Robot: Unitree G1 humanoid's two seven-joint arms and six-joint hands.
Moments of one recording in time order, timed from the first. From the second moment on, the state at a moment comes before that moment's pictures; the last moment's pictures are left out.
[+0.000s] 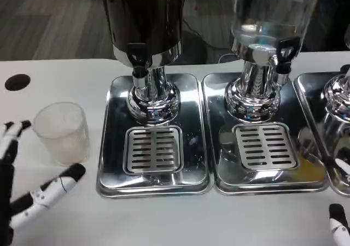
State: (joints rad) left arm 0.51 0.32 0.18 -0.49 0.84 0.07 0.04; right arm 0.70 -0.39 -0.22 -0.27 -0.47 -0.56 -0.04
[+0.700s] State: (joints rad) left arm 0.09 0.41 0.06 -0.19 0.91 0.35 -0.11; right arm 0.73 -0.42 -0.25 -0.22 -0.38 -0.64 0.01
